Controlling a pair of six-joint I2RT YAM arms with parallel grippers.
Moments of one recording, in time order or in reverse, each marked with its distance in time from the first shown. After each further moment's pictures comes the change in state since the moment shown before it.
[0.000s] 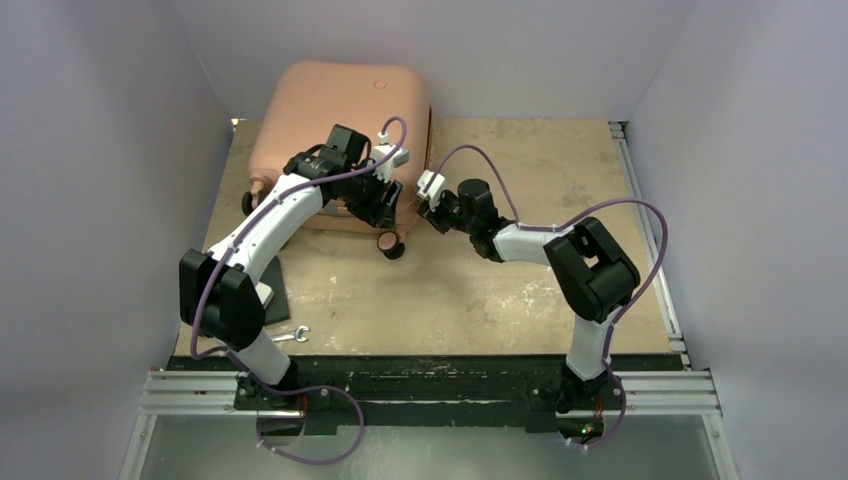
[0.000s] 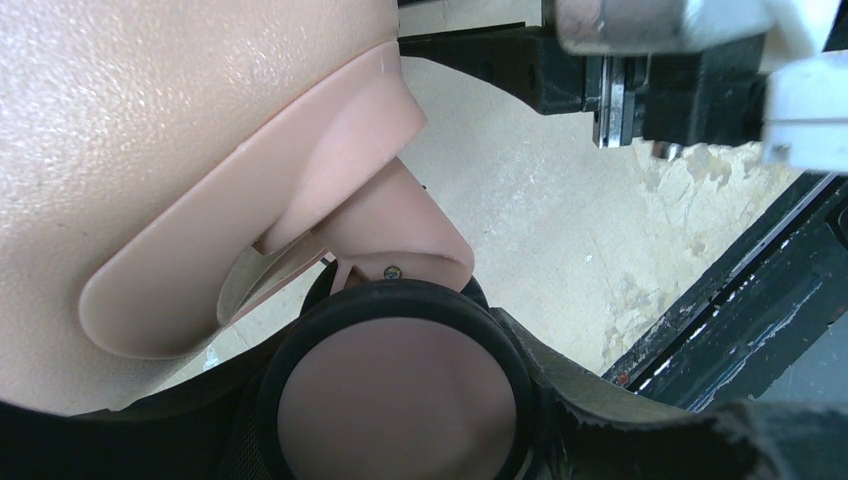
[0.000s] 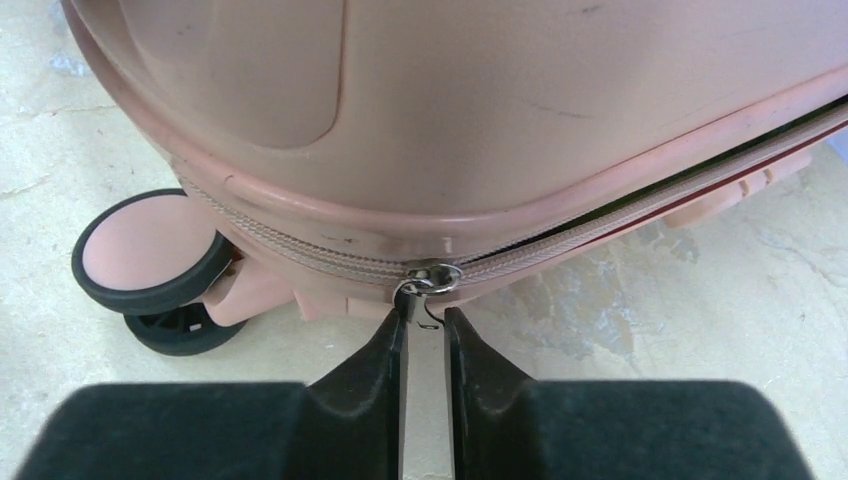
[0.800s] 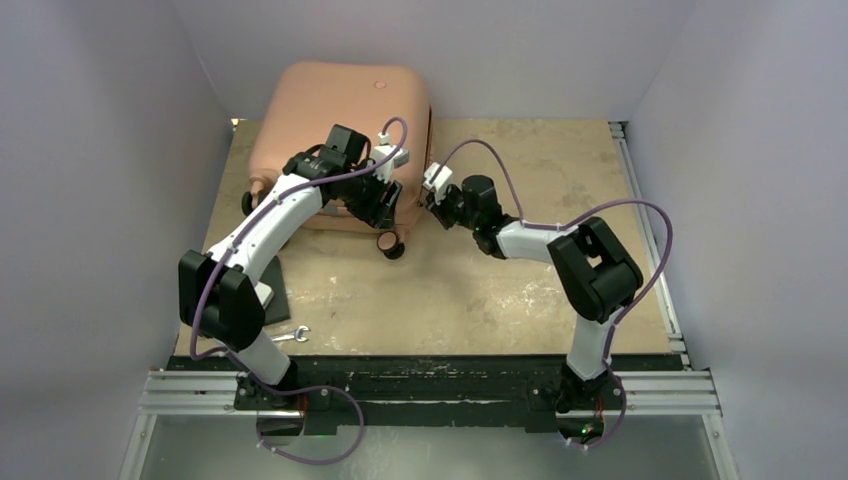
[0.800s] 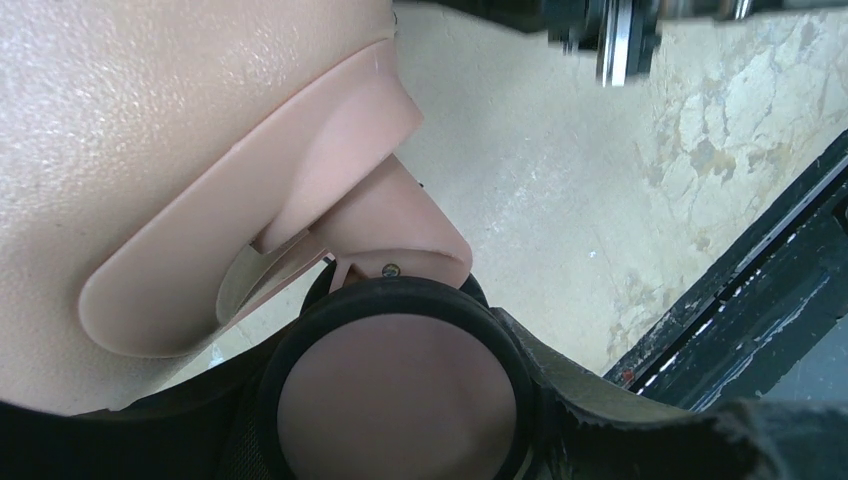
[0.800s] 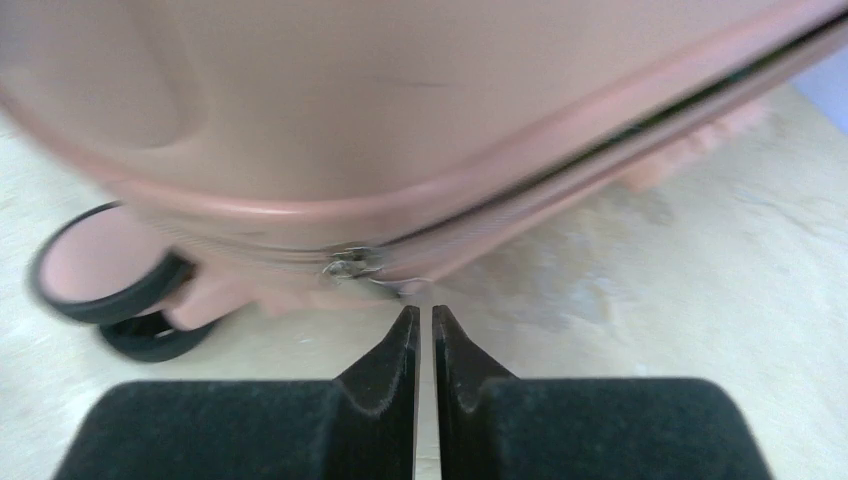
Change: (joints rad) left arm 0.000 -0.003 0.000 -0.003 0.001 0.009; right arm -0.021 -0.008 0.009 -0.035 0.029 0.063
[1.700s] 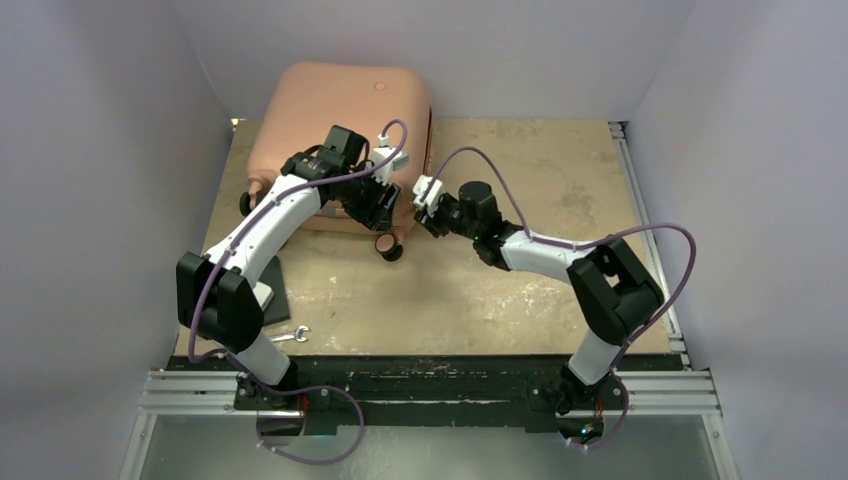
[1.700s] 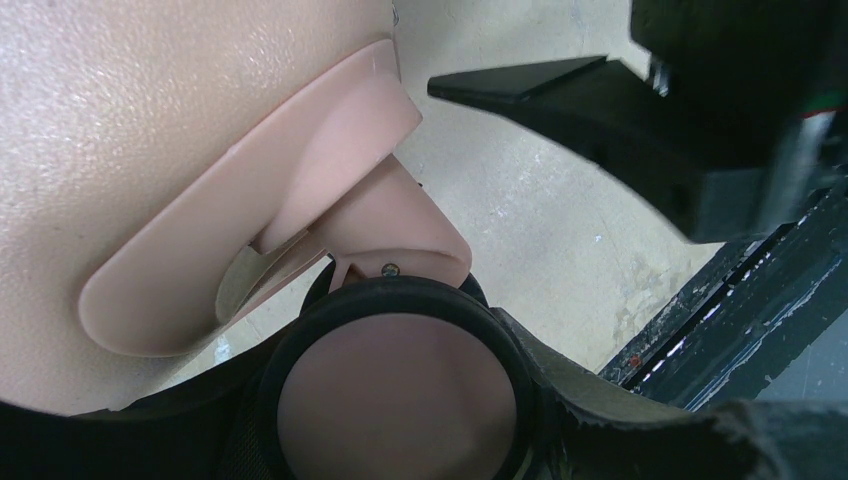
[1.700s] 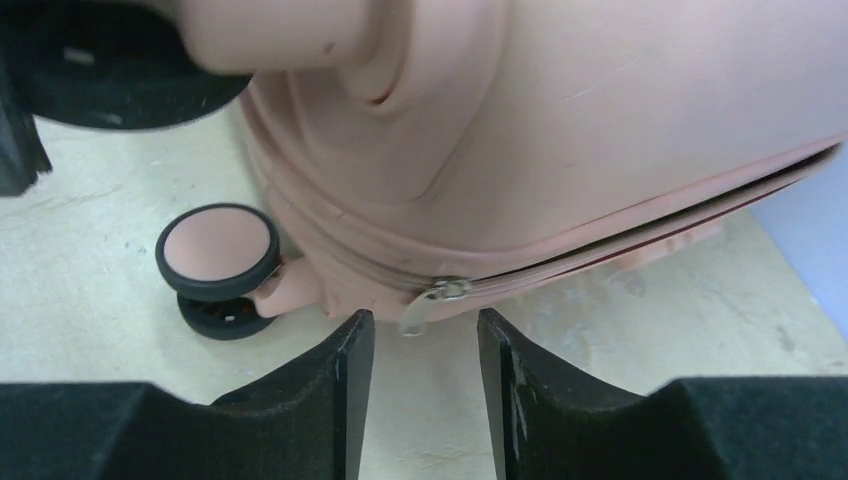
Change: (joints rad) left arm 0.000 -0.012 0.000 -0.035 -0.003 0.035; right arm 0.051 -0.172 -0.048 -0.059 -0.001 -0.150
